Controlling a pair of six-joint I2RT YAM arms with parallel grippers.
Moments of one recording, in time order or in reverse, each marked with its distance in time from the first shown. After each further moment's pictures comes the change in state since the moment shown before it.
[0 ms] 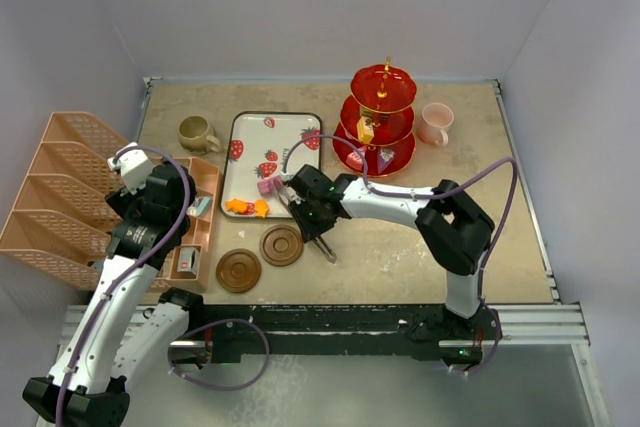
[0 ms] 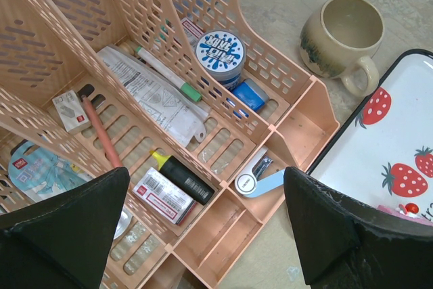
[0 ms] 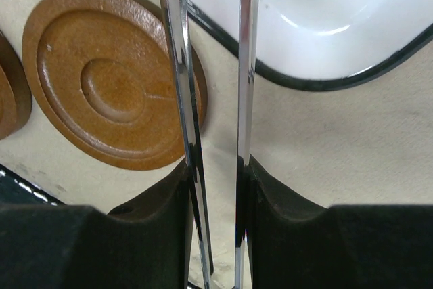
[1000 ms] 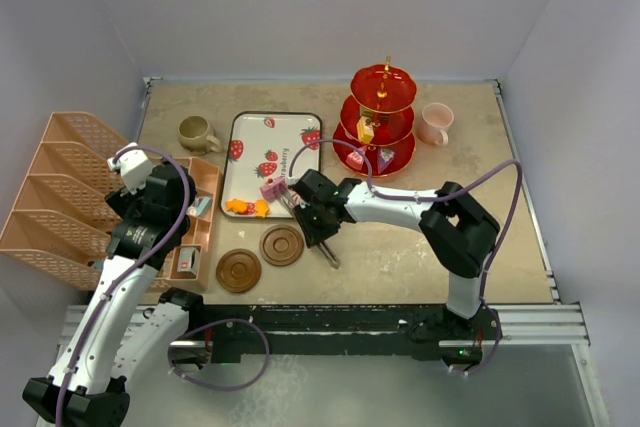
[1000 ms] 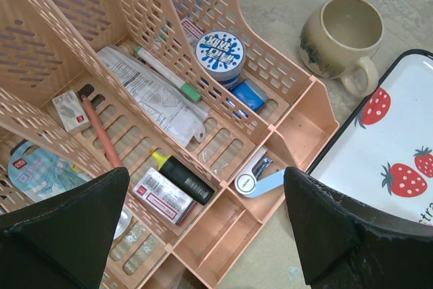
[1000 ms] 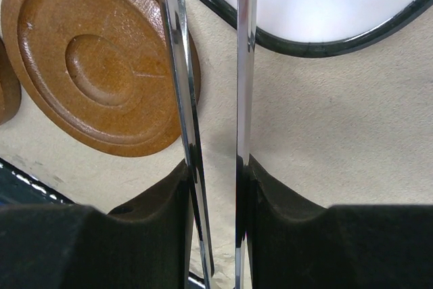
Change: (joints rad) left arm 0.000 -0.001 0.000 0.000 0.000 0.000; right arm 0.000 -0.035 -0.069 0.014 -0.013 0.049
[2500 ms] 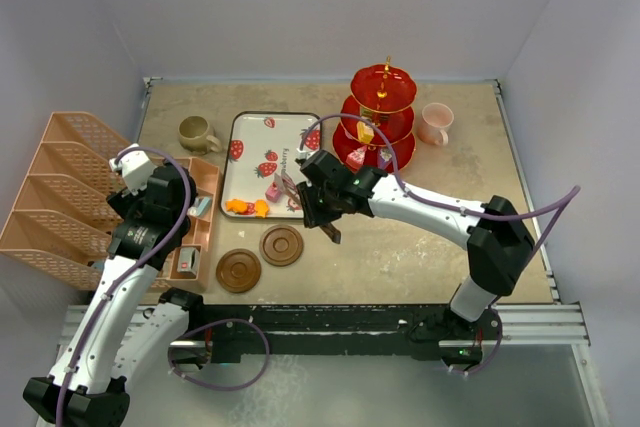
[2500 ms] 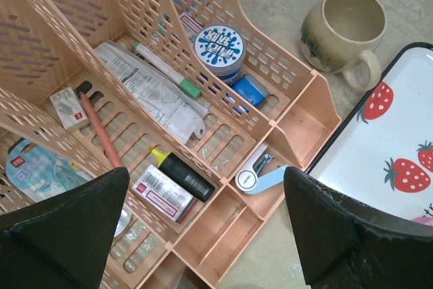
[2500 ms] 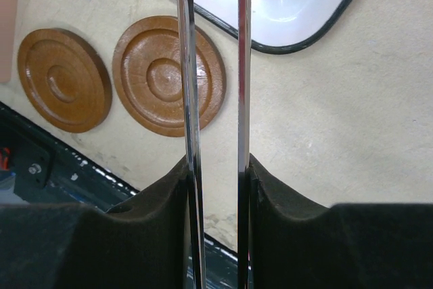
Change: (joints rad) left arm 0.000 -0.003 -0.013 0.000 0.010 0.000; right arm 0.000 -0.202 0.063 -0.096 0.095 0.093
